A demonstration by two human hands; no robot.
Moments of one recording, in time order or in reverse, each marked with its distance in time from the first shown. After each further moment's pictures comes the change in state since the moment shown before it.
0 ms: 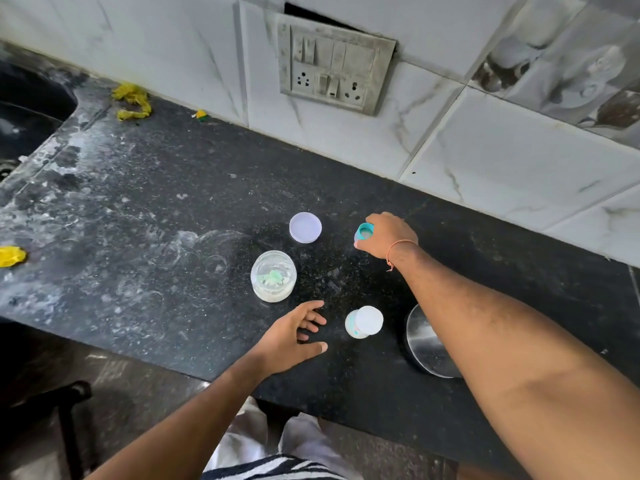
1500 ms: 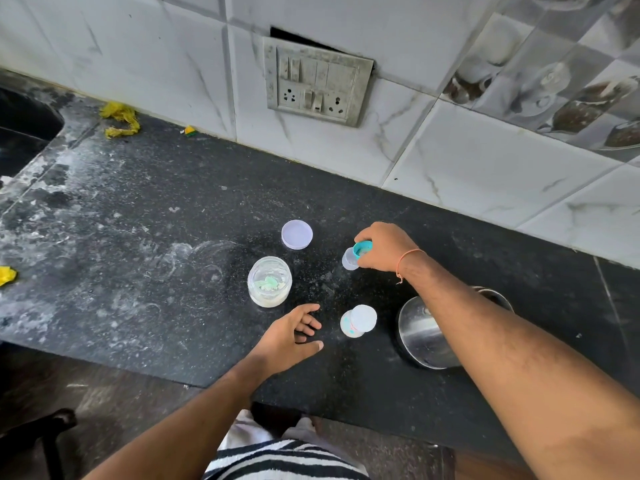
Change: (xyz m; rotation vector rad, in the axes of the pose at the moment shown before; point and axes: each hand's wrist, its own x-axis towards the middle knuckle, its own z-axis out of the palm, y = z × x) left_hand 0.002 0.003 -0.003 0.018 -0.001 0.007; right_hand -0.053 0.005 -0.035 0.049 -0.059 -0.134
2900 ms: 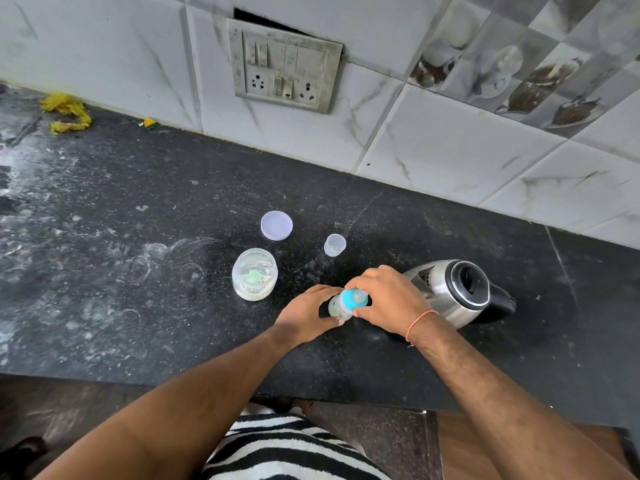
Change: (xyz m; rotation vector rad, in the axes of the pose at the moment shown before) left_hand 0.048 0.037 0.027 0.274 -0.095 0.188; right_hand -0.125 -0.003 0.052 -0.102 0.071 -0.106
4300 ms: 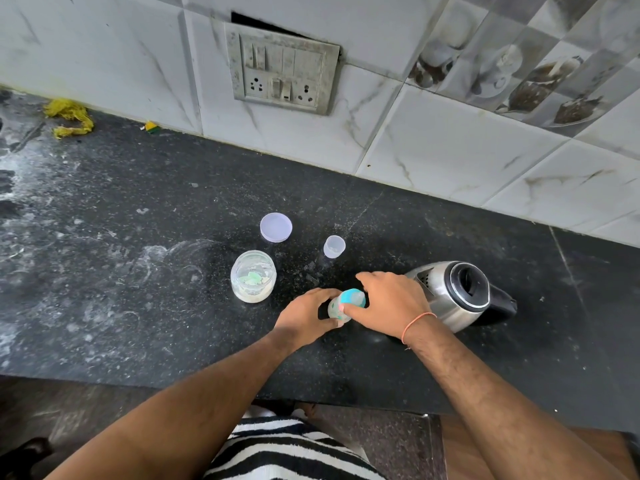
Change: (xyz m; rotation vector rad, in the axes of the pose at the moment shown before) left_hand -0.002 0.002 0.004 0.055 0.039 -0.045; right_hand -0.003 -0.005 0.000 -0.126 0.001 0.163
